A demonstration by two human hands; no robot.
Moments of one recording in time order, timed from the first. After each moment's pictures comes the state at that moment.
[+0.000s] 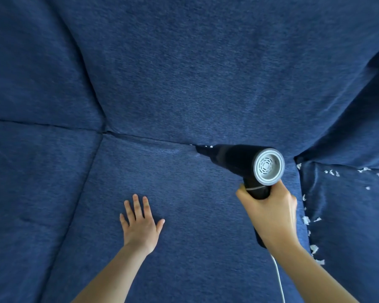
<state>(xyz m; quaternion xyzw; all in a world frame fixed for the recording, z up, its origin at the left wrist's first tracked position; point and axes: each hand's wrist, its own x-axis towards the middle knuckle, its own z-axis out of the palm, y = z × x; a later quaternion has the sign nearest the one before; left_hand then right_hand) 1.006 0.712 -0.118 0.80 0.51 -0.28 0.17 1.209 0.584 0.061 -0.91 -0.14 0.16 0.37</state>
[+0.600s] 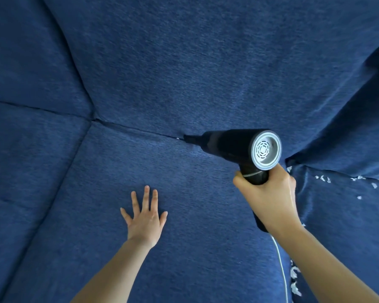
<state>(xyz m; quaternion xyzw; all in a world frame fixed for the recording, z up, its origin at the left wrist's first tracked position) 1.062 0.664 -0.122 0.81 0.50 -0.25 0.19 1.278 0.566 0.065 -0.89 -0.22 0.19 0.36</state>
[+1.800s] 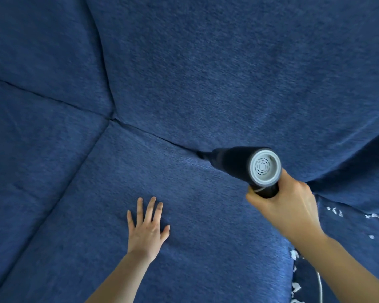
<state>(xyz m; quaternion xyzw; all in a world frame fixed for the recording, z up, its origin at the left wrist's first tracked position) 1.045 0.659 -0.132 0.84 0.50 -0.14 0.14 1.304 0.590 0.081 -0.88 -0.39 0.14 0.20</state>
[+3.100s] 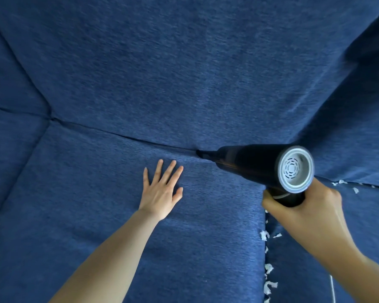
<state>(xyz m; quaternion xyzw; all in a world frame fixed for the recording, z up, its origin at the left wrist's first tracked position) 1.207 0.683 -0.145 0.92 0.35 -0.10 0.12 1.381 0.501 0.070 -0.91 -0.29 0.14 0.28</state>
